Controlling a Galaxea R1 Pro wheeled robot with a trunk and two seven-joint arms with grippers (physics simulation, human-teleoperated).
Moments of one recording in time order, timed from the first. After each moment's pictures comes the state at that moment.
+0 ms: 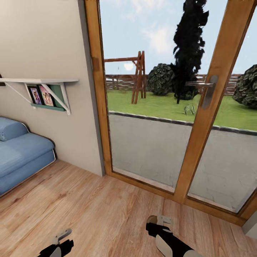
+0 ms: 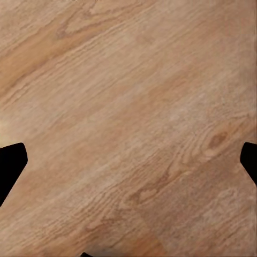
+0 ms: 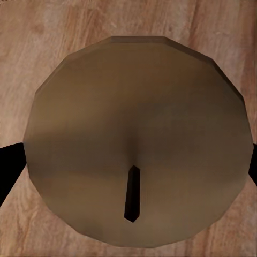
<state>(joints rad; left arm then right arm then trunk) -0.39 0.15 -0.18 -0.41 0.71 0.18 0.26 -0.55 0.09 0.58 -0.29 -0.76 0.03 -0.28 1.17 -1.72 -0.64</state>
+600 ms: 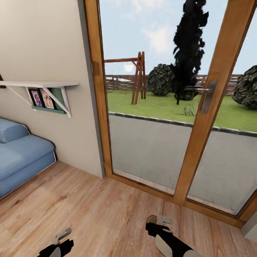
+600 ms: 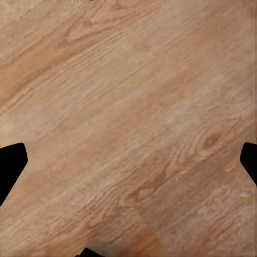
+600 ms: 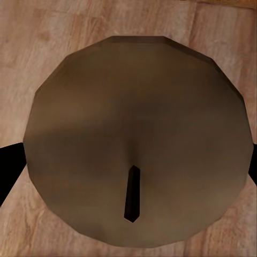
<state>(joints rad) -0.39 0.16 -0.18 -0.41 0.71 0.18 0.25 -0.55 0.09 0.58 -0.29 -0.76 0.03 -0.28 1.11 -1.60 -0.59</state>
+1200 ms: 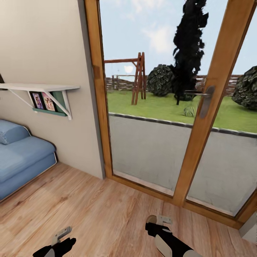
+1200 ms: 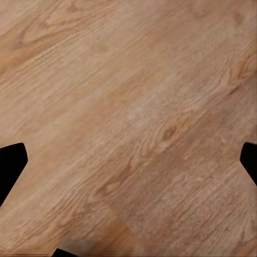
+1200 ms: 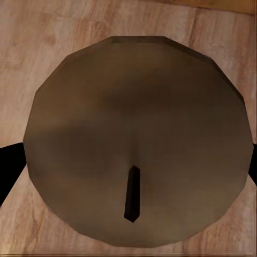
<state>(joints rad) -0.39 0.19 -0.18 -0.38 0.72 0.20 0.03 -0.55 0.09 0.58 -0.29 -0.76 0.03 -0.28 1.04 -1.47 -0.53</state>
